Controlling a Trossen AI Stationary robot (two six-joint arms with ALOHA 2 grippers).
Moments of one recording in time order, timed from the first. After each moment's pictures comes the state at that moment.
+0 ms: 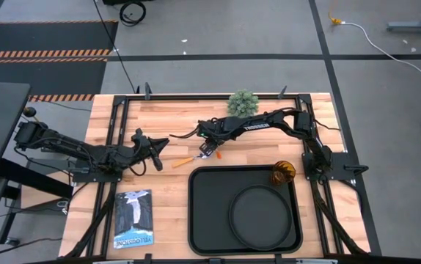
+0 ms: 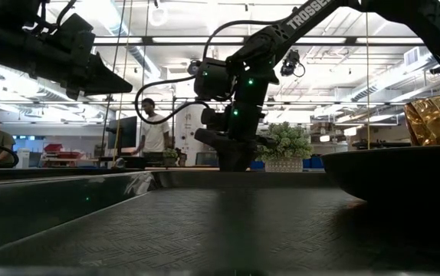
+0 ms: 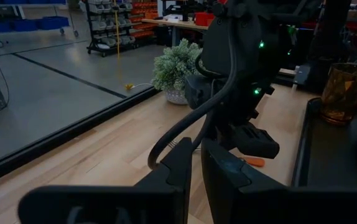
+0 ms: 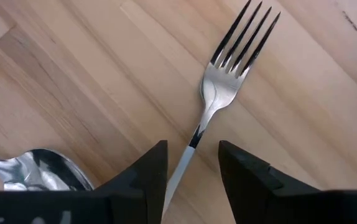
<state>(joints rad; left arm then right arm) -0.20 0.79 0.16 0.45 -0.79 -0.20 -0.21 2.16 1.55 -0.63 0.22 0.52</state>
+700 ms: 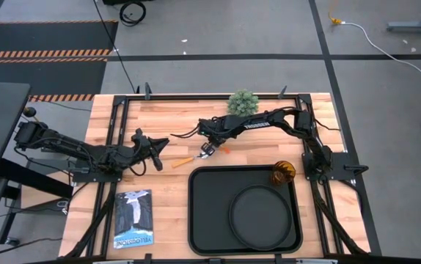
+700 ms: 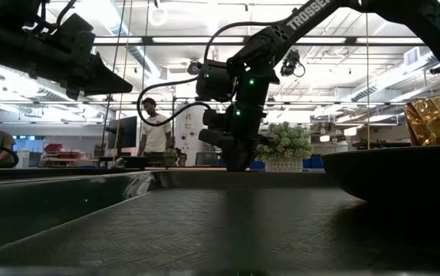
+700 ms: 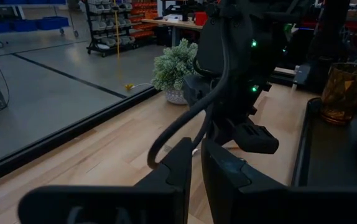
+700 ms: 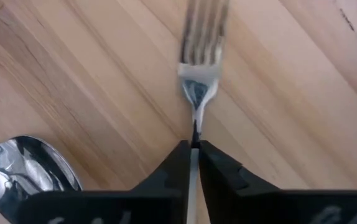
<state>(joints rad) -0.20 0.79 0.16 0.45 -0.79 -0.20 -0.22 2.16 1.55 -0.67 0.18 0.48</state>
